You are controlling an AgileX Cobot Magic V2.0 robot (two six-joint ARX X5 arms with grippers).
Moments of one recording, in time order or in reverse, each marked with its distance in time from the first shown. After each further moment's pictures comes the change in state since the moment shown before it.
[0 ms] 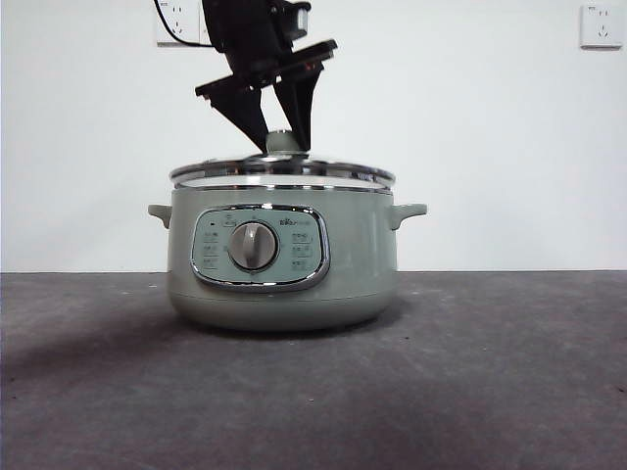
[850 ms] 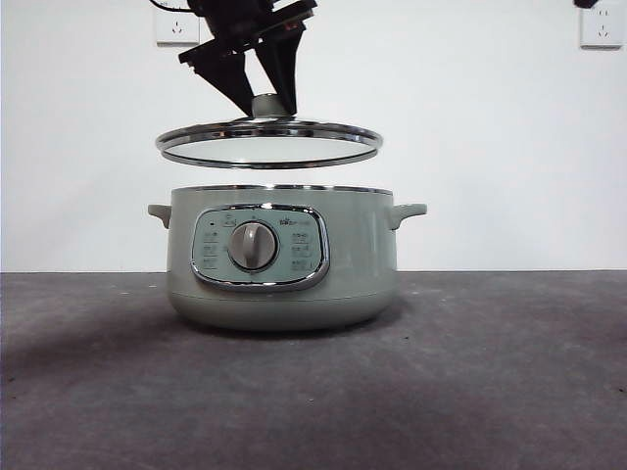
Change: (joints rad) left arm 0.024 -0.083 0.001 -0.005 0.025 0.048; right arm 0.000 0.198 0.021 0.056 0.000 -0.057
